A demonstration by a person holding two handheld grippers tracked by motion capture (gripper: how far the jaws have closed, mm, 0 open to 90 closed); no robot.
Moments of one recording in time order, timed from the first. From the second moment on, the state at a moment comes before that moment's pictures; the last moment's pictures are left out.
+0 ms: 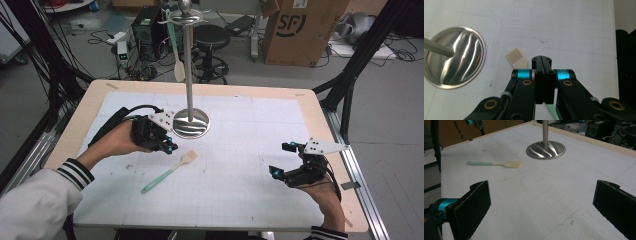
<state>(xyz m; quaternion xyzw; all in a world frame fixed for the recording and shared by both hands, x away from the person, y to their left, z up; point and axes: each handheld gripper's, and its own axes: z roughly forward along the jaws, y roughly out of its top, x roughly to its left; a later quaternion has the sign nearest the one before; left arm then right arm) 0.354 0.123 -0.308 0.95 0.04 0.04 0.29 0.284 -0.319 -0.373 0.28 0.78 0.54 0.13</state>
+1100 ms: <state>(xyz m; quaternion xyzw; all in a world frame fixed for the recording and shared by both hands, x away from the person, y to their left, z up) 0.390 0.074 -0.376 0.96 0.07 0.02 0.26 0.284 -0.314 -0.372 0.28 0.79 0.54 0.12</state>
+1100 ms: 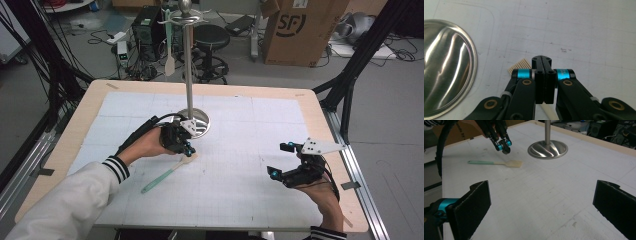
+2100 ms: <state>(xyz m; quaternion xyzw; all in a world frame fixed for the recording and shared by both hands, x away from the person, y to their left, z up) 0.392 0.053 -0.409 0.98 0.07 0.01 0.21 0.286 -0.310 -0.373 0.27 0.79 0.53 0.12</state>
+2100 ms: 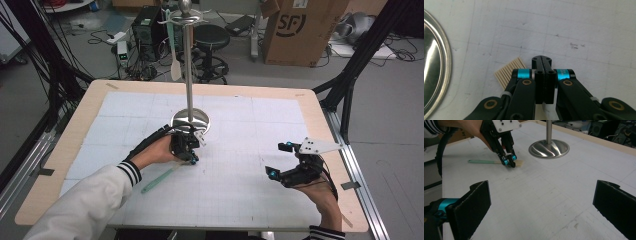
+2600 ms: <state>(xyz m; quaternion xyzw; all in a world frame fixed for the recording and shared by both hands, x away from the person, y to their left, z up) 0.409 0.087 -0.406 0.98 0.12 0.02 0.17 0.285 -0.311 -0.375 0.28 0.79 0.53 0.12</state>
